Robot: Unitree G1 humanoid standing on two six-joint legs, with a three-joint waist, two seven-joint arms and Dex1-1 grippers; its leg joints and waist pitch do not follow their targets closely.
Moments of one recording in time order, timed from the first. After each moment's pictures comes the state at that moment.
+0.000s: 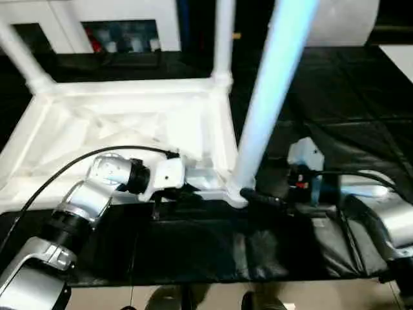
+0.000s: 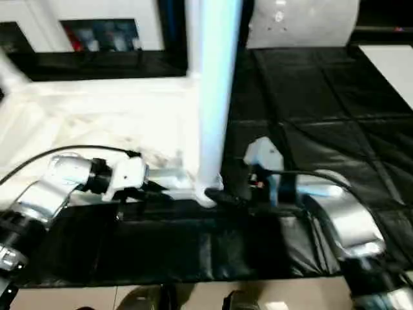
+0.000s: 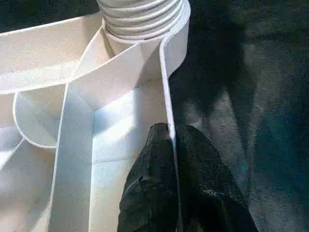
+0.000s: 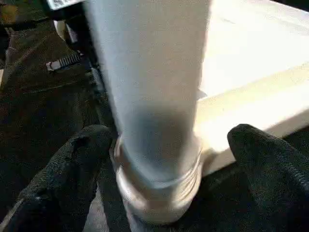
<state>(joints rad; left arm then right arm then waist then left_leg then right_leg) -0.58 0.52 -0.39 0.45 -0.01 -0.18 -1.28 -0.36 -0.56 0.18 0.04 0.33 0.30 1.03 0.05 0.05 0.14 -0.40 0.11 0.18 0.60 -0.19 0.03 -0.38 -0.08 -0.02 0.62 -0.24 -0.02</state>
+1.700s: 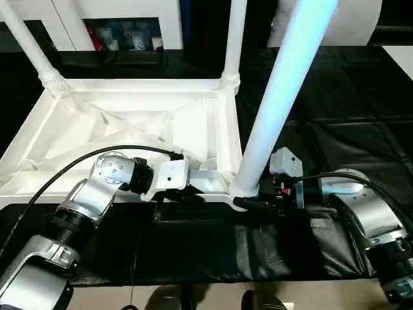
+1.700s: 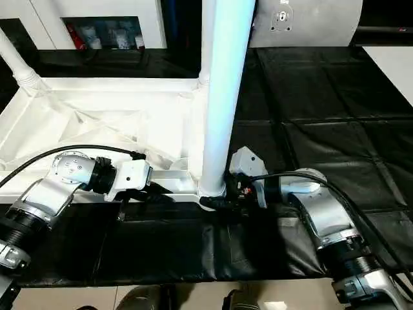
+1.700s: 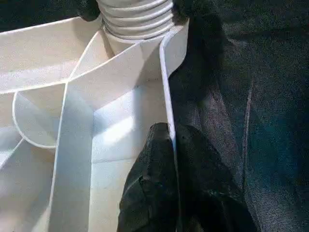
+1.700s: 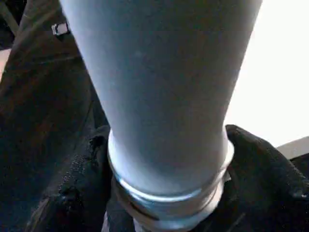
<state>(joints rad) -0.59 0.51 -0.39 0.46 0.00 -0.18 -1.30 -0.41 -0.52 0.24 0.20 0.24 0.20 1.13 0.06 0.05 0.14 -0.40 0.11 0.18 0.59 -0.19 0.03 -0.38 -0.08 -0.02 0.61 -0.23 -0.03</state>
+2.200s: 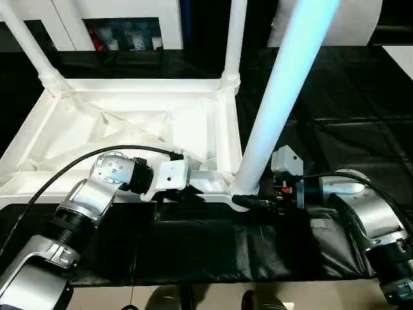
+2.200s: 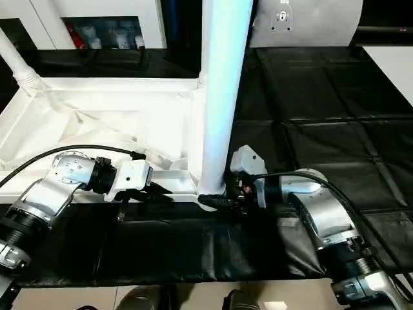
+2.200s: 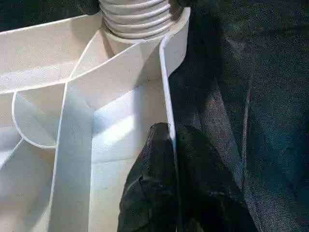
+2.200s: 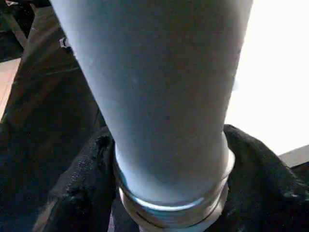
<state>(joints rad) -0.59 0.51 -0.39 0.45 0.00 -0.18 -1.30 -0.40 -0.52 0.24 0.18 0.27 0.22 1.14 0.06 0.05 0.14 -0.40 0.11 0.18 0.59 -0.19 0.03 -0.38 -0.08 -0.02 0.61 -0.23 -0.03</state>
